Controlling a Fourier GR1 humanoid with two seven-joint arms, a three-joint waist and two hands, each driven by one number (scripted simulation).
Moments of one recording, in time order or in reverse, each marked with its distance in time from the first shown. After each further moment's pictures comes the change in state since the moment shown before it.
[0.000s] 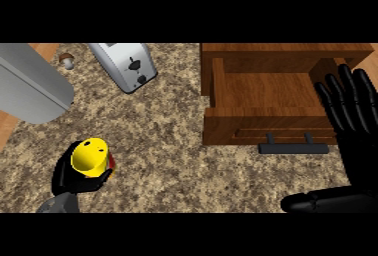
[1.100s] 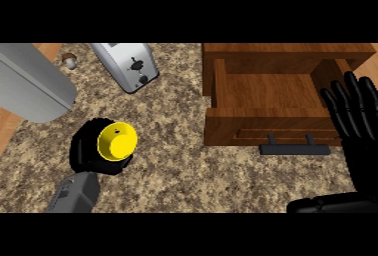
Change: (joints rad) left arm -0.020 -0.109 -0.093 -0.330 0.009 0.139 0.005; right arm 0.049 -0.006 -0.018 -0.010 -0.008 0.020 -0.023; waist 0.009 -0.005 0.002
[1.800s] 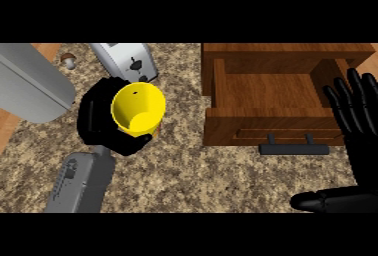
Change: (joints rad) left arm -0.073 -0.083 -0.164 -0.539 0.065 0.181 0.469; right arm -0.017 -0.010 -0.031 0.032 -0.020 0.010 -0.009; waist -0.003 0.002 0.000
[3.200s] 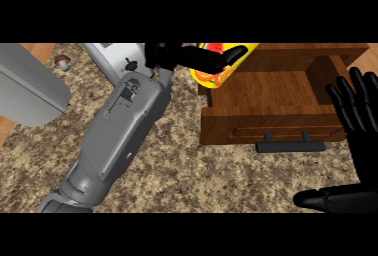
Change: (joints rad) left arm -0.665 -0.011 -0.136 0.409 -0.025 0.375 0.215; right arm -0.007 -0.016 -0.018 0.016 -0.006 0.019 -0.015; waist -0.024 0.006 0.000
